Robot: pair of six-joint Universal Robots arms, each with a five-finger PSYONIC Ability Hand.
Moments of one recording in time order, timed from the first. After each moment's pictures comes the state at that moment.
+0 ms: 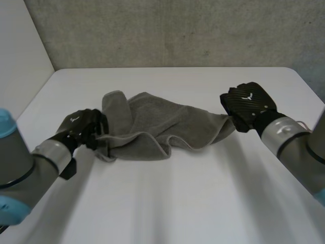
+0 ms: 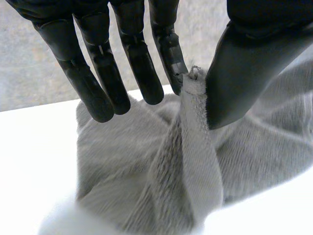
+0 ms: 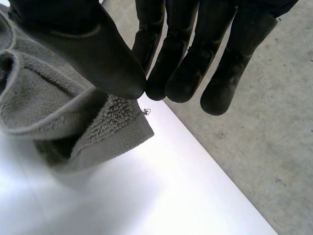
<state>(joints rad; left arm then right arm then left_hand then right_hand) 4.48 -1.86 -1.83 3.43 -1.34 3.06 1.87 -1.32 1.66 -0.19 1.26 2.65 1.09 1.09 1.09 1.09 1.09 1.32 1.32 1.33 1.33 1.17</state>
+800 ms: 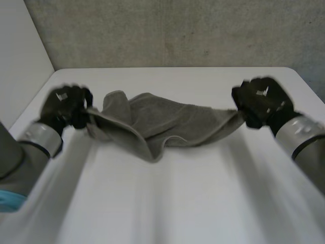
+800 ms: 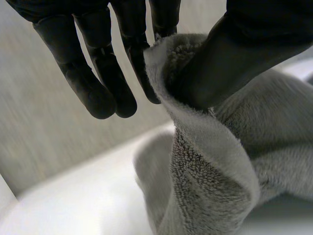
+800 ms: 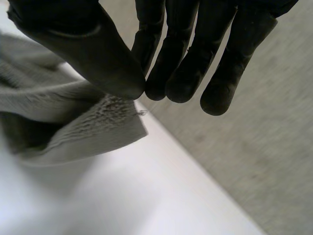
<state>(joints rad) 4.50 -1.75 -1.80 3.55 -1.36 3.24 1.84 -1.46 1.71 -0.19 1.26 2.72 1.44 1.50 1.54 1.52 1.47 1.32 1.32 1.33 1.33 1.17</state>
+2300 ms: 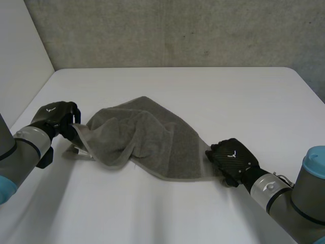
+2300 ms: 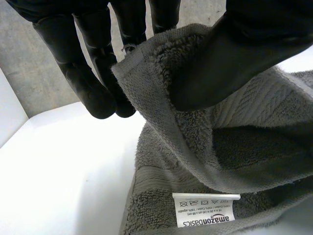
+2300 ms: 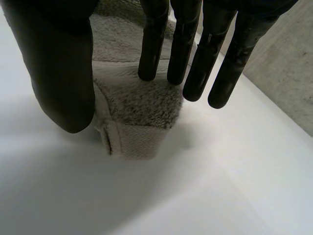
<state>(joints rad) 4.58 -1.89 -1.70 3.31 -1.41 3.19 1.84 -1.17 2.00 -0.48 1.12 2.58 1.44 1.50 1.55 1.52 1.47 0.65 0.64 0.65 0.65 0.48</state>
